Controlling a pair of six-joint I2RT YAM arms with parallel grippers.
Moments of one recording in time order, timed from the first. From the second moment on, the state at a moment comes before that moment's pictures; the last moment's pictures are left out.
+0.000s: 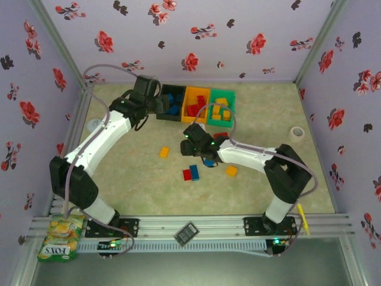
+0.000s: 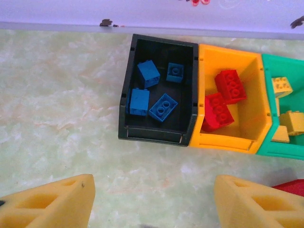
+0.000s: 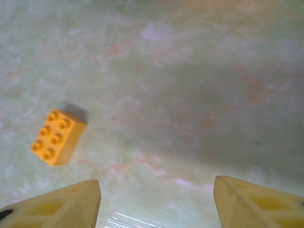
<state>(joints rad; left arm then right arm) -0.52 1.57 1.53 -0.68 -0.24 -0.38 0.88 1.73 1.12 -0.32 0.17 0.67</state>
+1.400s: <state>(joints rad) -0.52 1.48 1.44 -0.69 -0.26 -0.38 1.01 2.25 1.68 -0.48 0.09 0.62</state>
